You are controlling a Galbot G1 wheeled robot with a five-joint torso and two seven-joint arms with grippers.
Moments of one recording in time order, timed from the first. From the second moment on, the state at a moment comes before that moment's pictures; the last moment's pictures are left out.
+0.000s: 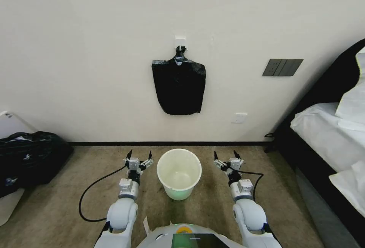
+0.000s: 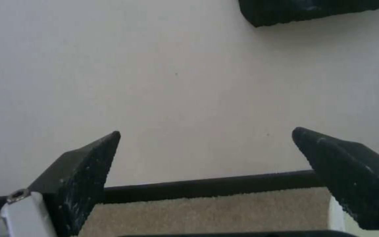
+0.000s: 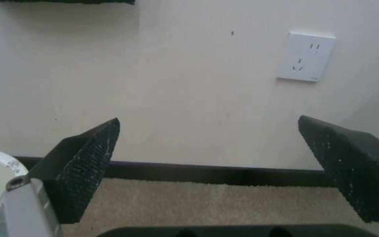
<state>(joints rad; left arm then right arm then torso) 1.55 -1.50 -0.55 -2.00 0.00 0.00 0.00 -1.55 1.50 0.55 2.00 0.00 0.00 0.00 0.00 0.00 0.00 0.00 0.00</state>
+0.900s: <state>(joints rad) 1.66 -1.50 -0.53 -2.05 0.03 -0.10 -0.04 -1.65 1.52 0.50 2.05 -0.05 0.10 0.02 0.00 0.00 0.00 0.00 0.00</state>
